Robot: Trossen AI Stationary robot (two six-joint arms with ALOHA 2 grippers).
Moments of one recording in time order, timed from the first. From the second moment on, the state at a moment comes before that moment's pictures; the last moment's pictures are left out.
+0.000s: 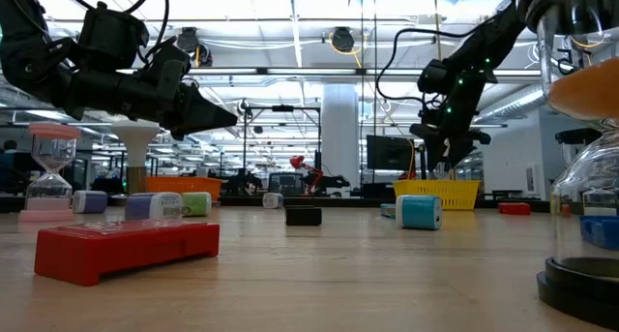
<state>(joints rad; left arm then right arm) 0.28 1.33 0.17 1.05 0.02 -0.08 -1.02 1.54 0.99 -0.45 0.07 0.15</state>
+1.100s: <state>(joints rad) 0.28 1.33 0.17 1.05 0.02 -0.08 -1.01 1.53 0.96 -0.37 0.21 0.14</state>
